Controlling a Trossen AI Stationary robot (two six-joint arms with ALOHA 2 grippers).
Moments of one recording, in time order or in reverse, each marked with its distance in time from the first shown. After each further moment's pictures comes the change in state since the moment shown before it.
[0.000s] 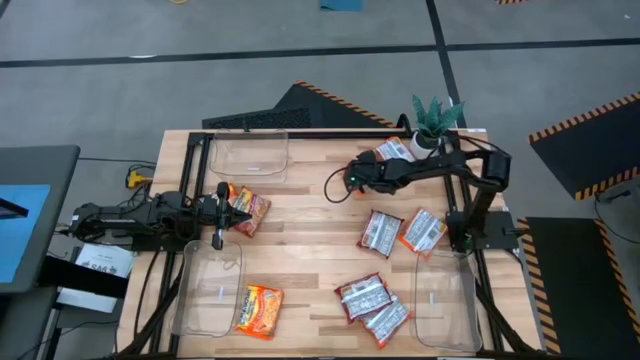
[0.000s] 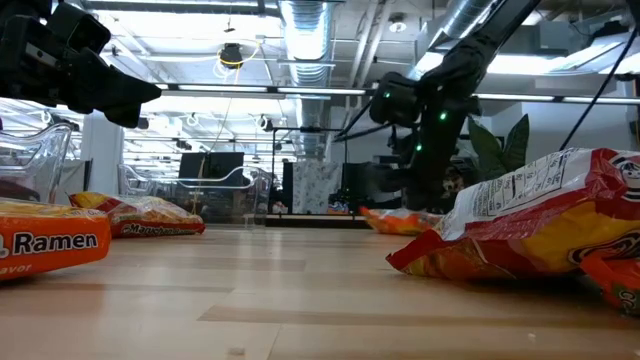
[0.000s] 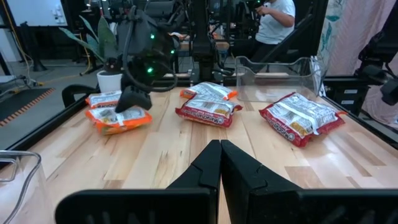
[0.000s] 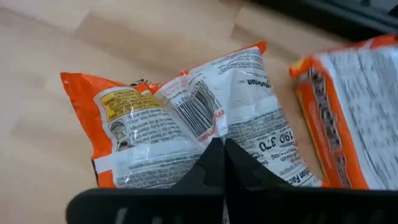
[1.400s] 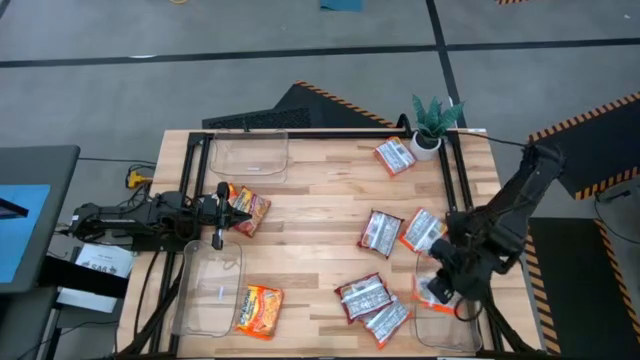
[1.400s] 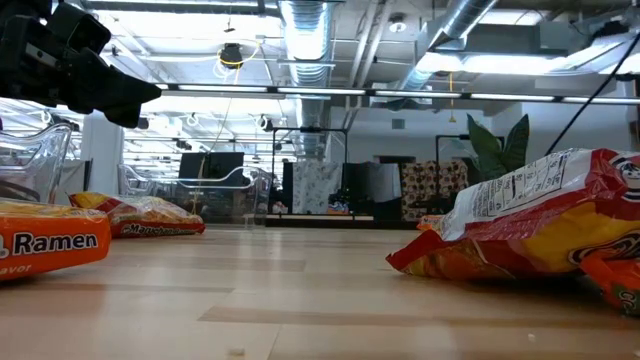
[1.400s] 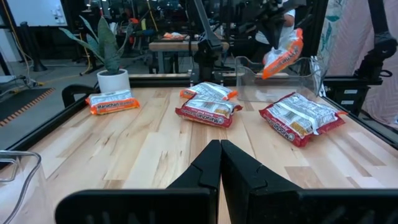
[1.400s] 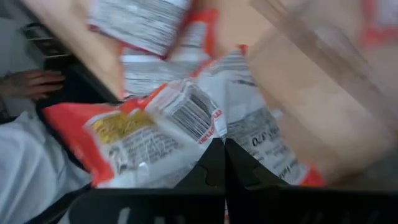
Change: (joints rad) left arm 0.000 0.000 0.000 0.001 0.000 0.000; right arm 1.225 -0.671 0.002 -0.642 -0.471 1.049
